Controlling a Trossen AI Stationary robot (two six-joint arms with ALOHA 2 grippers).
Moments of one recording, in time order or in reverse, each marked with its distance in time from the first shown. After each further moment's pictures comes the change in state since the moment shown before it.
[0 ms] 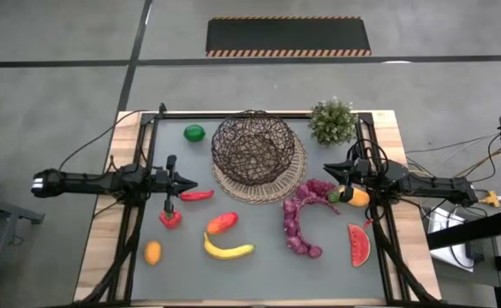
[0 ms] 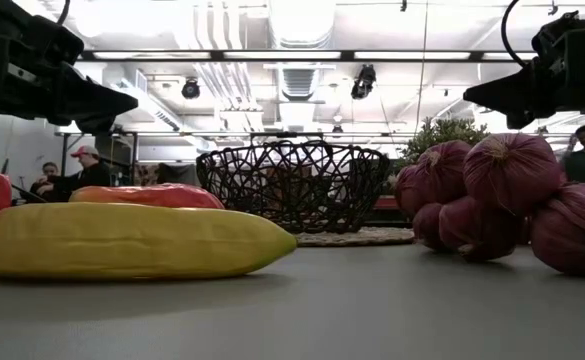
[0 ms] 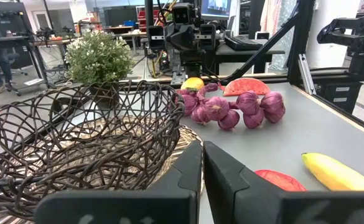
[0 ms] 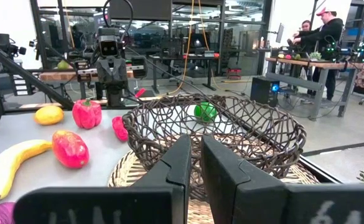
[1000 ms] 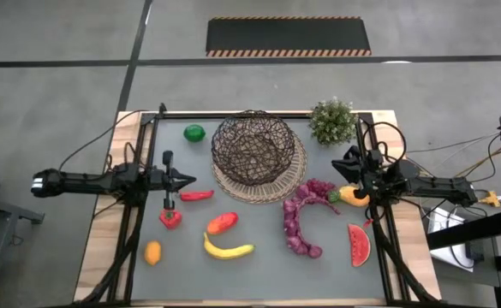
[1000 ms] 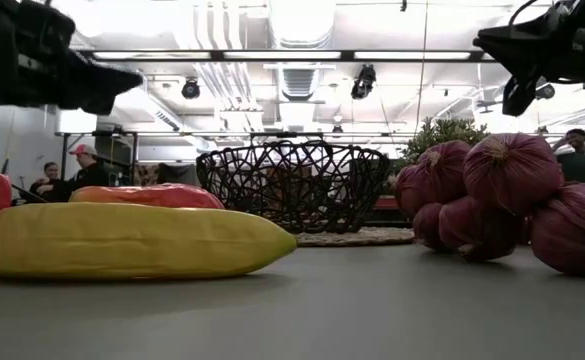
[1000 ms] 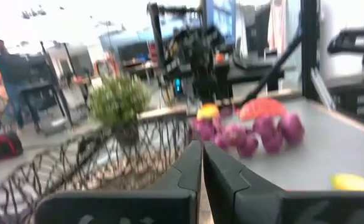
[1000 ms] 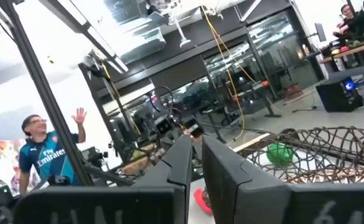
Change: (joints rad) left arm 0.000 0.008 0.000 0.163 -0.029 0.136; right arm 0.002 0.000 0.000 0.287 -0.095 0.430
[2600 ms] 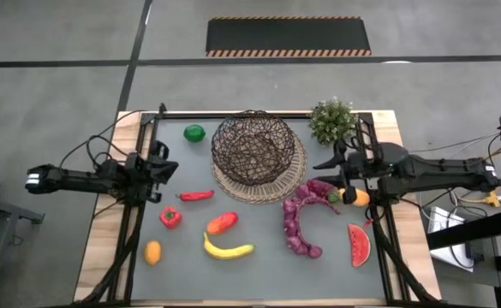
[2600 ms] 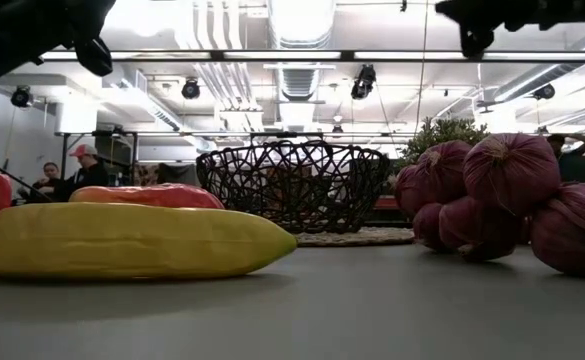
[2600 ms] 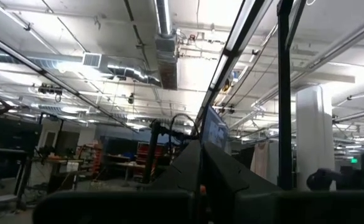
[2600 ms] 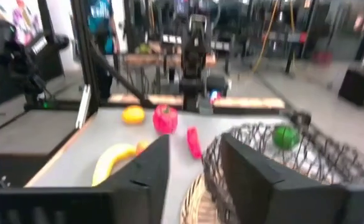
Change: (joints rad) left arm 0.000 0.148 0.000 0.634 0.003 -0.276; right arm 0.001 0.671 0.490 -0.295 -0.245 -0.428
